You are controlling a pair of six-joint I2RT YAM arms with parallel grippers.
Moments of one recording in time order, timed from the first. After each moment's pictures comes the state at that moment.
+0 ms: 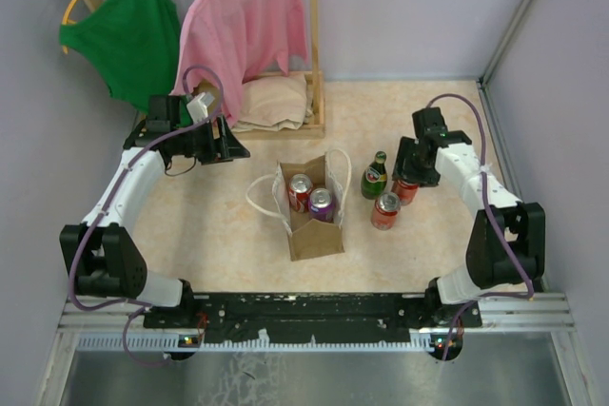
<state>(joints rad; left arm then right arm) -0.07 1.43 1.20 -0.58 0.68 -0.23 0.14 1.49 1.12 -0.77 0.07 0.37</state>
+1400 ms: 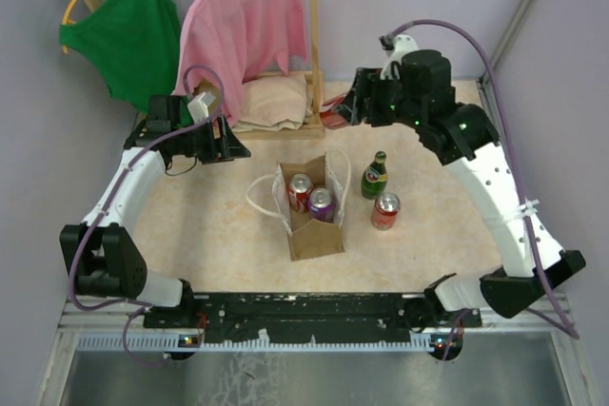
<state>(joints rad) -0.07 1.43 1.20 -0.57 0.69 -0.24 0.45 1.33 1.71 -0.79 -0.09 0.36</state>
